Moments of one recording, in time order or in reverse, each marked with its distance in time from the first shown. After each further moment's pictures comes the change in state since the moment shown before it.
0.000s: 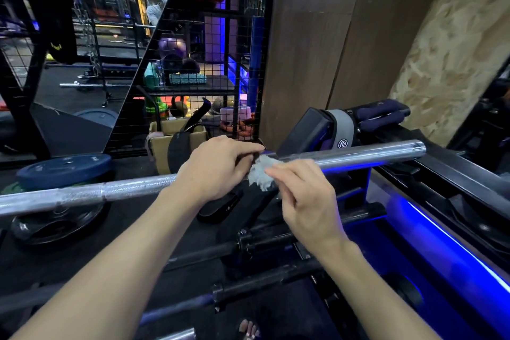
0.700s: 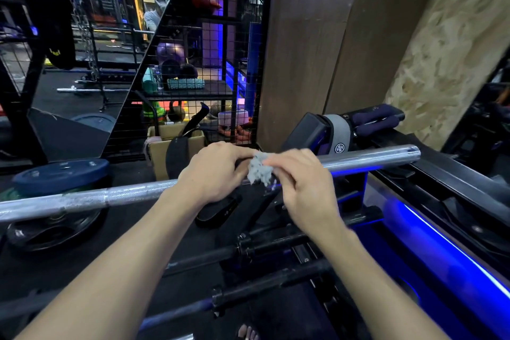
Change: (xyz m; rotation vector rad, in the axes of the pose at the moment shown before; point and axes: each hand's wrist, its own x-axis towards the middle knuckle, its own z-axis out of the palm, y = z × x) left_hand 0.001 0.007 -0.010 0.015 -0.072 -0.057; right_hand 0.023 0.001 -0.003 0.033 -0.042 0.096
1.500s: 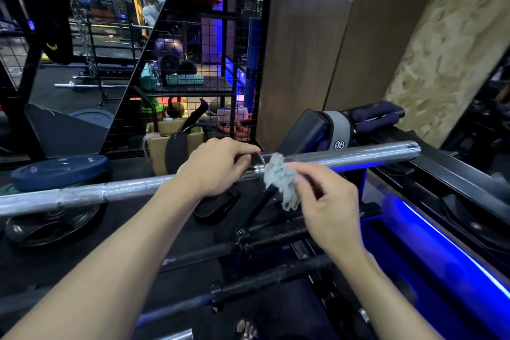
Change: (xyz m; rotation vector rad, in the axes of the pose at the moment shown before) left_hand 0.007 -0.005 0.001 -0.039 -0.059 -0.044; right_hand -0.029 0.000 -0.020 0.222 0.109 0.188
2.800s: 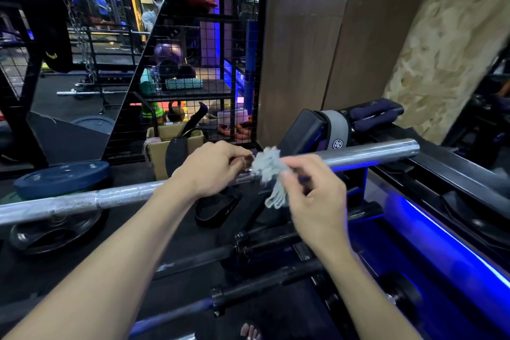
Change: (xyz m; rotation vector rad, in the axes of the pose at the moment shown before) left_hand 0.003 0.006 -0.001 0.010 -0.055 -0.011; right_hand 0.006 -0.011 0.010 0.119 0.061 0.131
